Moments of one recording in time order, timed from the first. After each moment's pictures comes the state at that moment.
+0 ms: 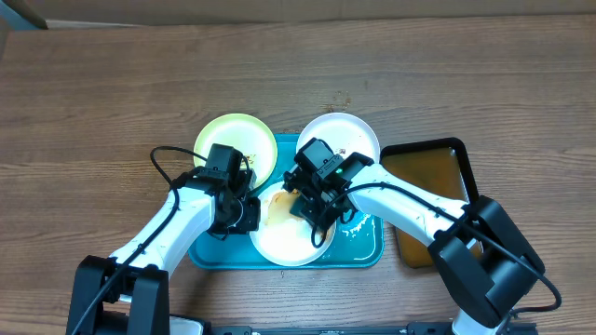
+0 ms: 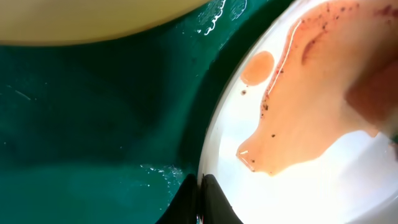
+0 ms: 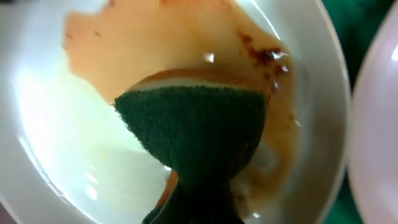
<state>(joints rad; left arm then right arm) -0.23 1.54 0.79 -0.73 0.19 -0.20 0.74 1.88 1.19 -0.71 -0.23 -0.14</state>
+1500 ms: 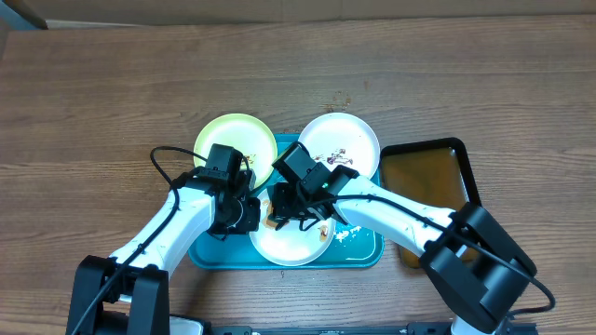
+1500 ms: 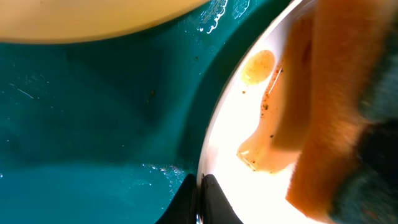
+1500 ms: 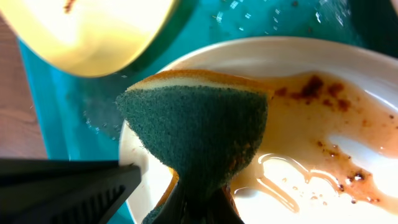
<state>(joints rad) -0.23 1.54 0.79 -0.73 0.19 -0.20 0.83 1.89 1.19 -0.44 -0.25 0.87</state>
